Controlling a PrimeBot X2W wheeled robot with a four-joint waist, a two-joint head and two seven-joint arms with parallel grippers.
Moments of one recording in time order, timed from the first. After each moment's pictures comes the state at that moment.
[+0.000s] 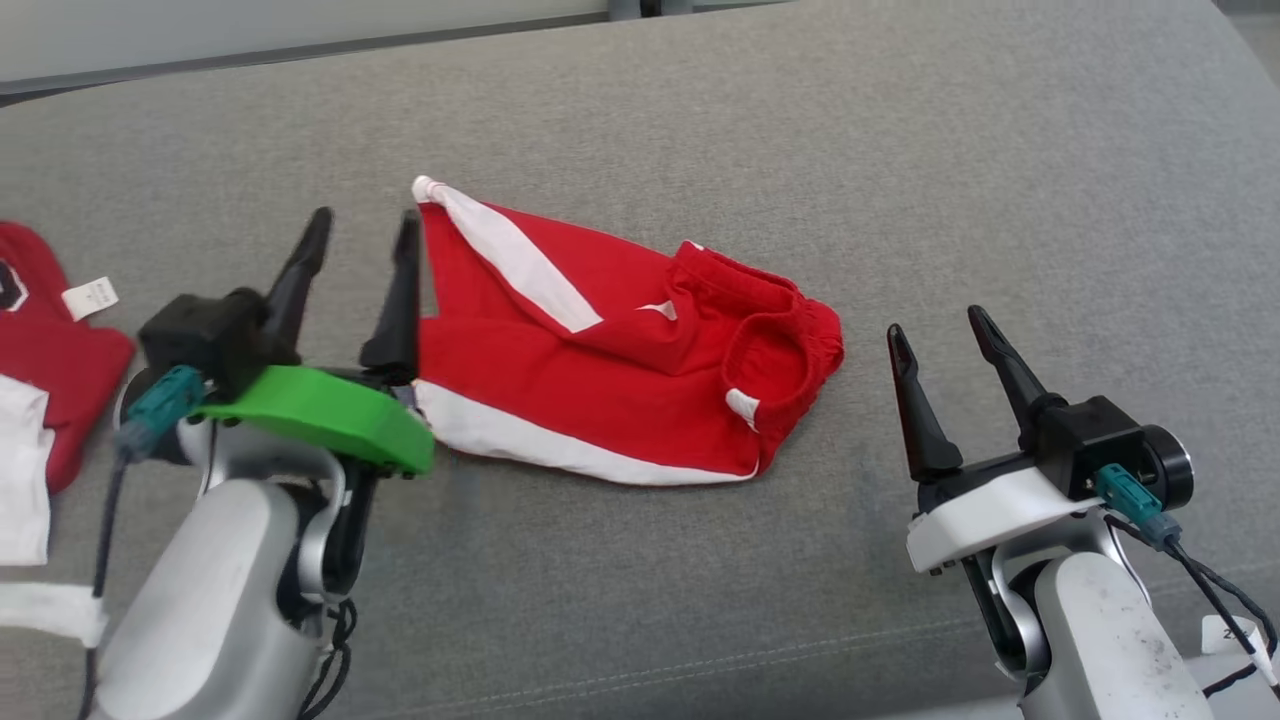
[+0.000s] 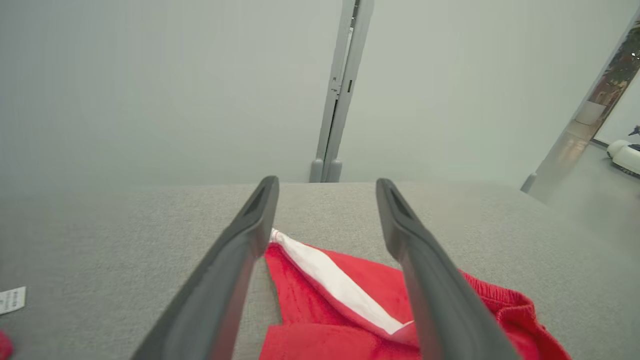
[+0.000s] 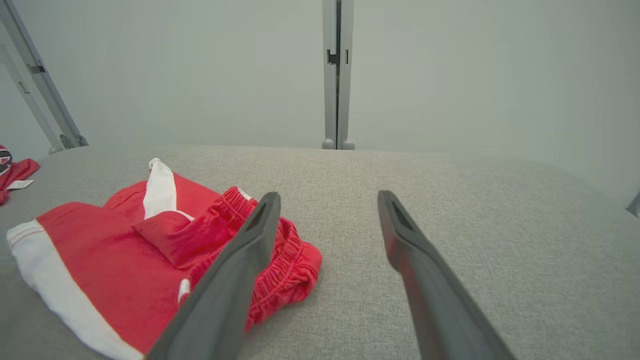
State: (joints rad) left arm -0.47 0.29 -0.44 0.12 -0.60 0.13 -0.07; right arm -0.21 -0.05 0.10 0.12 0.07 0.13 -0.19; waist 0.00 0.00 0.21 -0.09
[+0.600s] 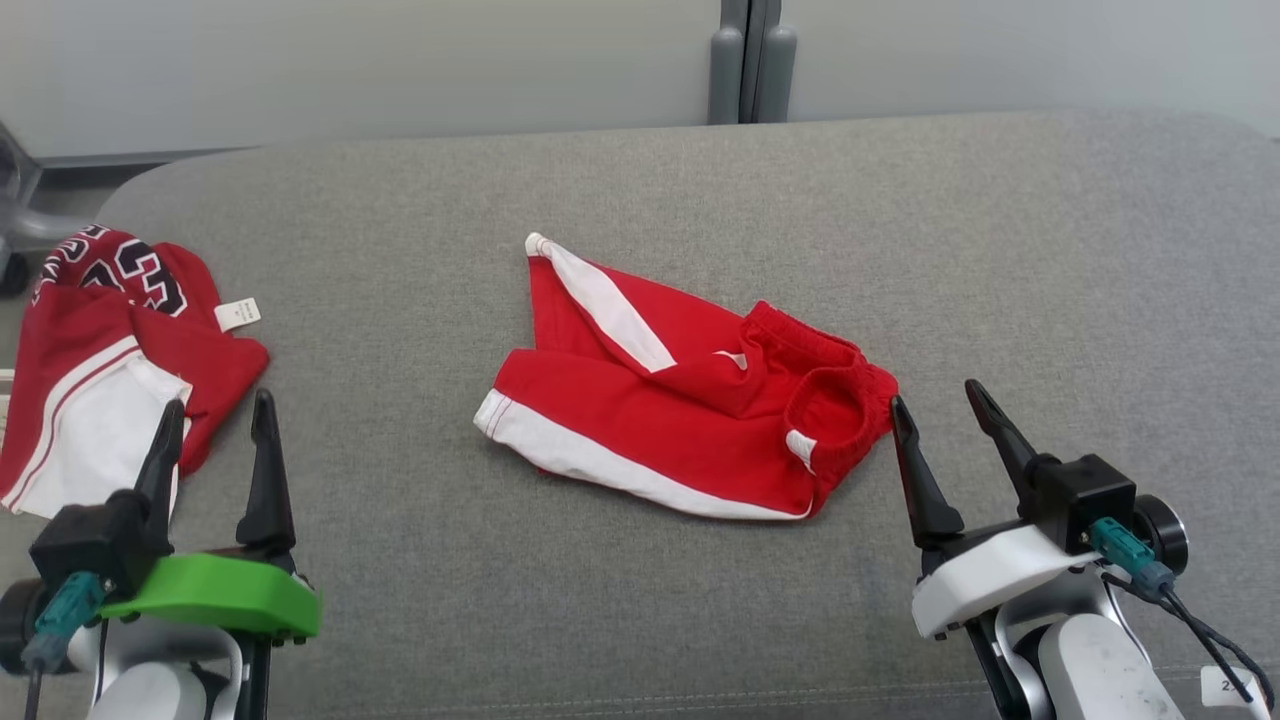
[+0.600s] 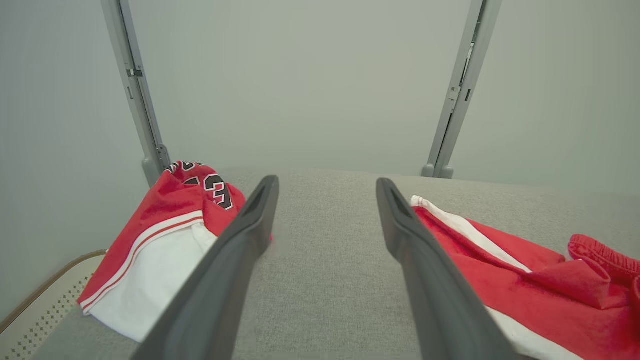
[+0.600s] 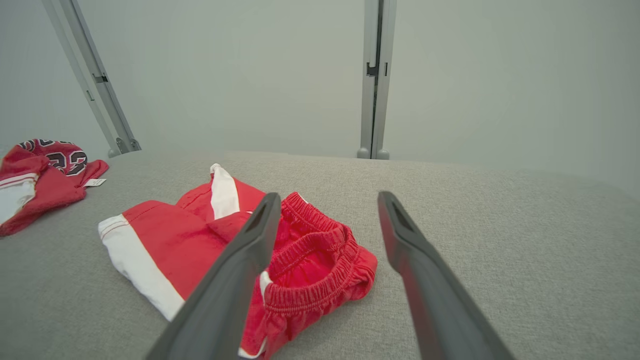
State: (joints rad) left arm -0.13 0.44 -0.30 0.05 -0.60 0.24 -0.20; right arm -0.11 -0.05 0.10 0.12 0.09 0.13 -0.16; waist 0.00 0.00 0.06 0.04
